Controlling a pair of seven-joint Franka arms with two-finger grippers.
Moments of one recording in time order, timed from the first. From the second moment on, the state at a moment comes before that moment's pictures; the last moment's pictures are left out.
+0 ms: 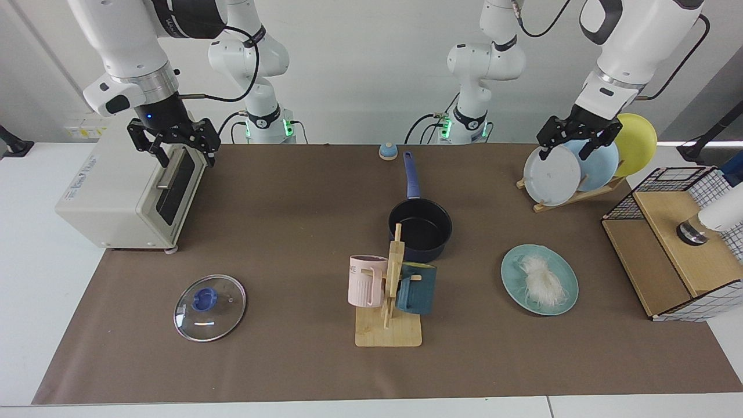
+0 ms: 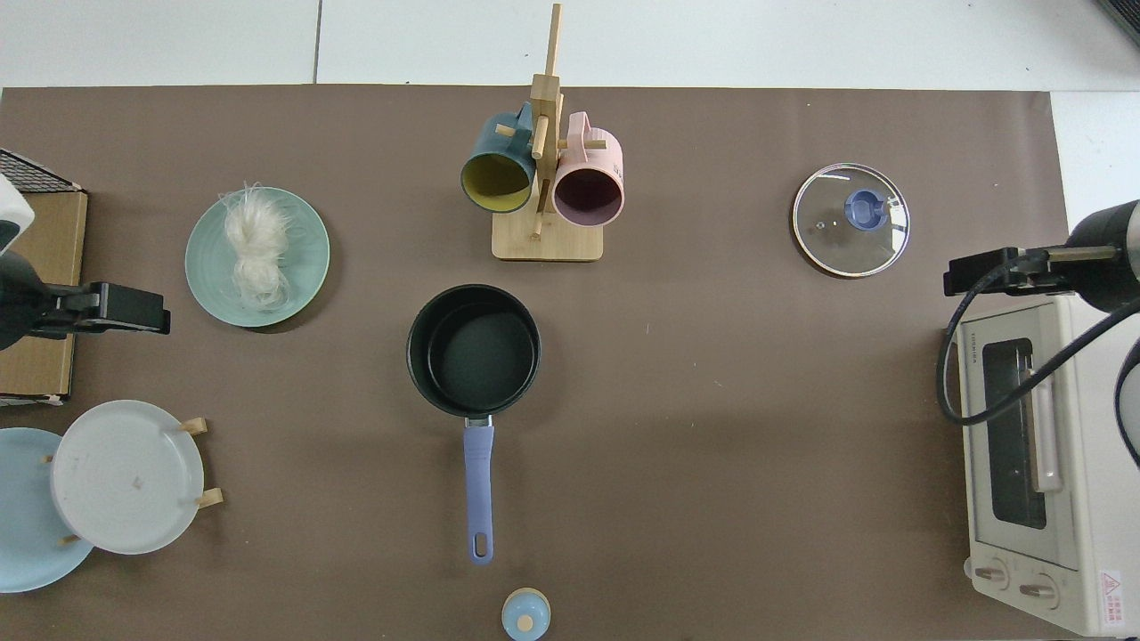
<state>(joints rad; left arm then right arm) -0.18 -0.05 0.16 -1.65 -0.03 1.62 0.00 -0.06 -0.01 0.05 -1.61 0.01 1.68 0.03</state>
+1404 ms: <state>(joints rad) -0.18 -0.05 0.17 -1.65 -0.03 1.71 0.00 -0.08 -0.01 0.06 -1.61 0.01 1.69 0.03</state>
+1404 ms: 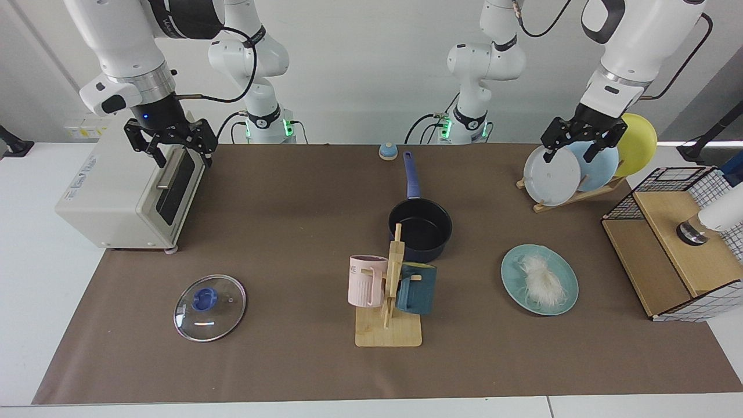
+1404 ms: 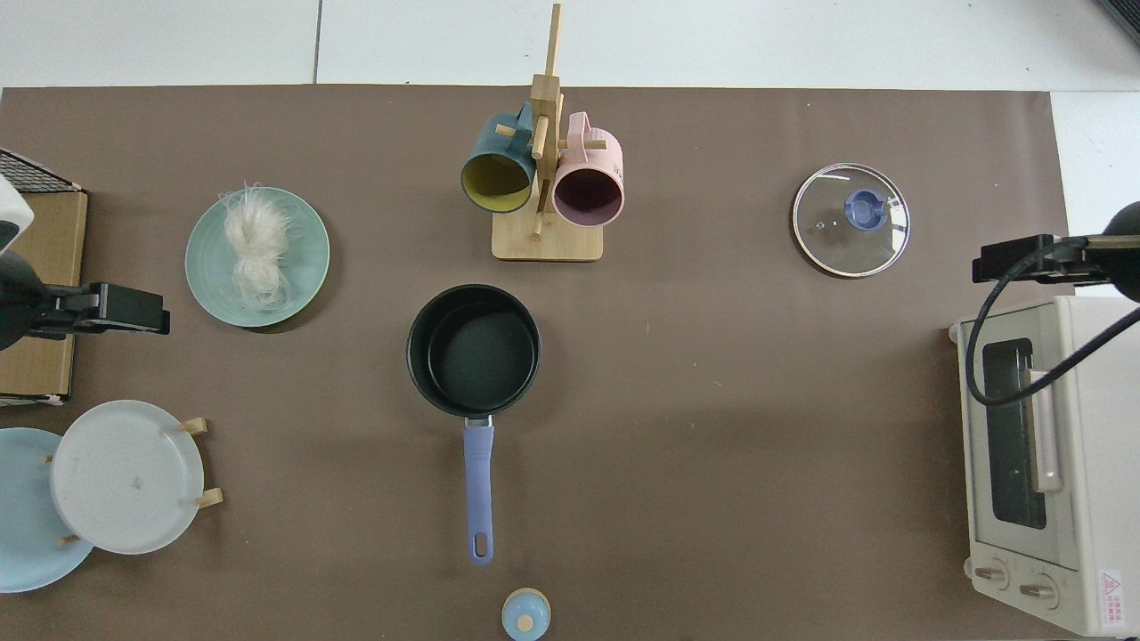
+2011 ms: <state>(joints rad) -0.13 0.19 0.18 -1.68 -0.04 2.13 0.00 -0.08 -0.02 0.06 -1.61 0.01 1.62 0.03</state>
